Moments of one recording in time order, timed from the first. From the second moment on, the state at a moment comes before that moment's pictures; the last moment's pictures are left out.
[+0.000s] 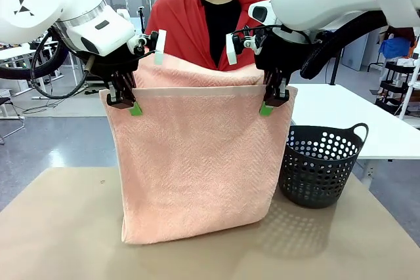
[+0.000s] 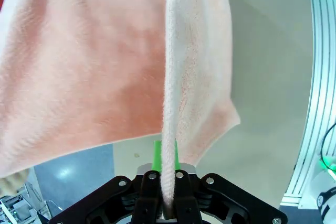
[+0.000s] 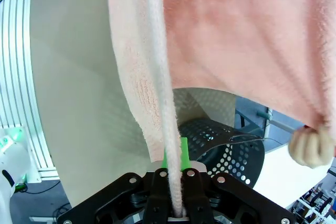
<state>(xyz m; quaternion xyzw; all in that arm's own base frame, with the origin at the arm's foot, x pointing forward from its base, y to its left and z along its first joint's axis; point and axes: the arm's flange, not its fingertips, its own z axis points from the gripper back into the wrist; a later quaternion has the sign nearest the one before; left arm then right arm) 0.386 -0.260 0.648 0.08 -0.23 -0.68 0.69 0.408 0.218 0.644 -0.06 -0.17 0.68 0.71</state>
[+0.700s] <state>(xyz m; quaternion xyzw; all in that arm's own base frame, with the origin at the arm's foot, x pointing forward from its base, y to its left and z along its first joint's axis) 0.386 -0.260 0.648 0.08 -0.23 -0.68 0.69 0.408 0.218 0.644 -0.06 -0.17 0.68 0.71</state>
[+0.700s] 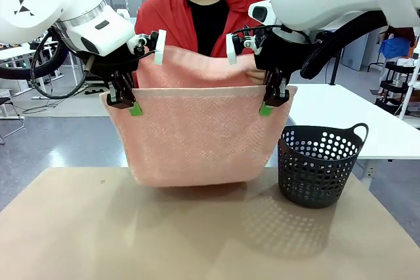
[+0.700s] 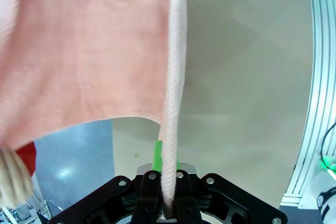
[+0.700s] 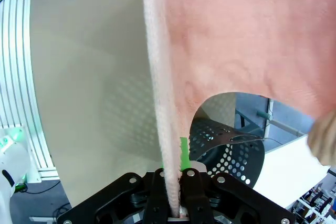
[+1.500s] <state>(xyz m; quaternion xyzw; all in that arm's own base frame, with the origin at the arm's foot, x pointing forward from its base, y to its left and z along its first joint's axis) 0.386 -0.260 0.648 0.08 -0.22 -0.68 0.69 0.408 0.218 0.644 -0.06 -0.17 0.68 0.71</state>
